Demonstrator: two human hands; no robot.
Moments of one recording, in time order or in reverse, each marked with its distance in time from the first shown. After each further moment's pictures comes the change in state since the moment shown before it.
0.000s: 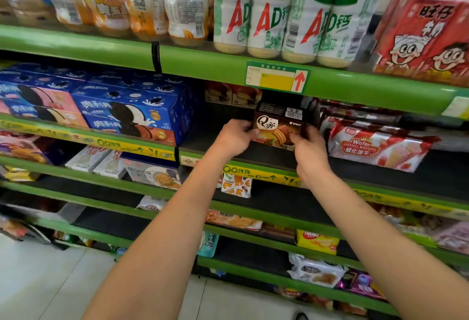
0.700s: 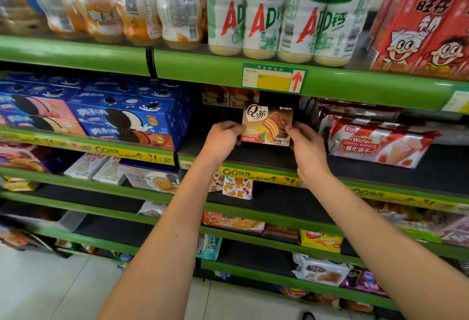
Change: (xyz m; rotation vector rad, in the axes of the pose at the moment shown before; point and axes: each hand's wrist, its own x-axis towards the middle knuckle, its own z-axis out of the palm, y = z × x) left_hand -0.010 -0.017 -0.011 -0.388 0.133 -0.055; right_hand -0.010 -0.007 -0.001 0.037 -0.043 -0.071
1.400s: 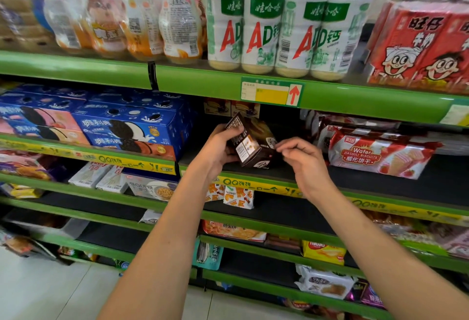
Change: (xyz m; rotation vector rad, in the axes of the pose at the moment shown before) left_hand -0.004 0.009 -0.009 -0.490 -0.134 -0.144; right_hand -0.015 -0.005 -0.015 0.223 -0.398 -0.156
